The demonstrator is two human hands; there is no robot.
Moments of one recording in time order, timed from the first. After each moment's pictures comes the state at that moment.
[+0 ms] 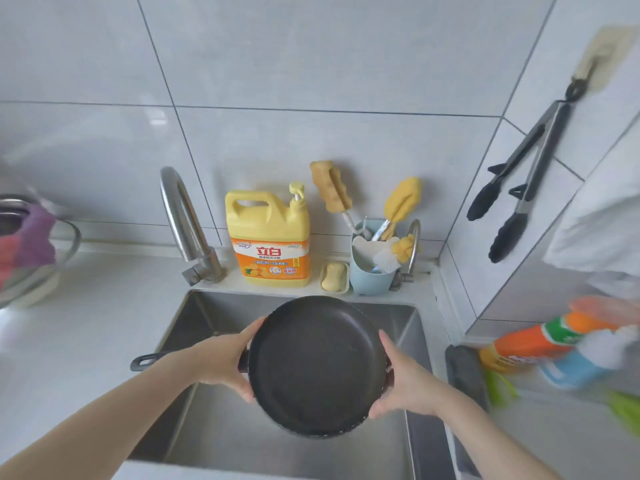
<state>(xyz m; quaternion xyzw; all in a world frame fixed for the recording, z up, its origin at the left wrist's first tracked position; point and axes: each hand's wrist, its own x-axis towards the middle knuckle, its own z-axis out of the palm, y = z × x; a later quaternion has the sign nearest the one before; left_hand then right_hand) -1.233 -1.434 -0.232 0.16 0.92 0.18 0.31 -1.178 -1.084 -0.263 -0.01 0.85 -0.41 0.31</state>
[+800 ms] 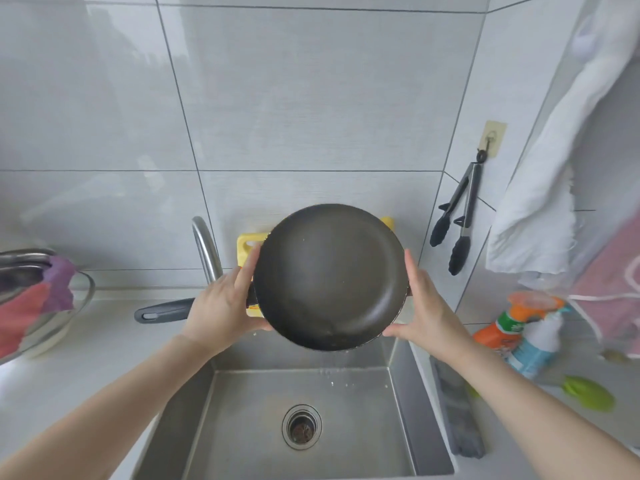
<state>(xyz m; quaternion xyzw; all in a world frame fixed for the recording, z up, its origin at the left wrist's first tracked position) -1.210 -1.442 -0.102 0.21 0.94 0.13 -0.23 -1.155 -1.096 -0.121 -0.12 0.92 -0.32 -0.17</state>
